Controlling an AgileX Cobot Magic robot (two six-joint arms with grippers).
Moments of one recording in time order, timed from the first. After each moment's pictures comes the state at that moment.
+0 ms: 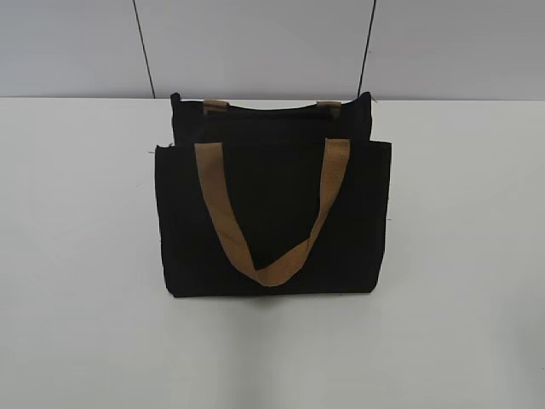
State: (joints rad) left arm -0.02 0.00 -0.54 0.07 1.07 -0.06; right arm -0.06 -0.01 -0.47 0.06 1.09 -0.19
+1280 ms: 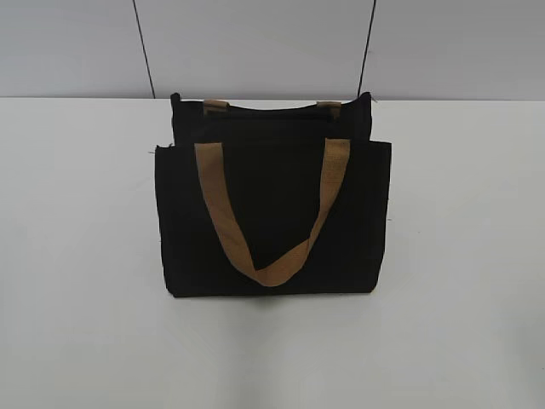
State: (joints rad) left arm -0.02 0.00 -0.56 0.05 0.90 -0.06; right arm -0.06 -0.01 -0.47 0.06 1.09 -0.19
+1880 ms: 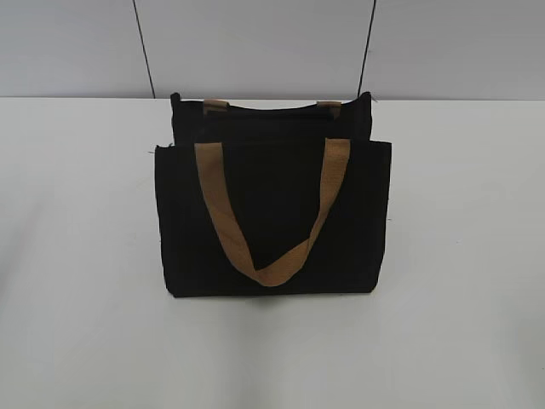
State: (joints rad) left arm -0.02 0.45 -0.28 0.02 -0.18 -0.06; right arm -0.06 -0.01 -0.47 0.06 1.09 -0.19
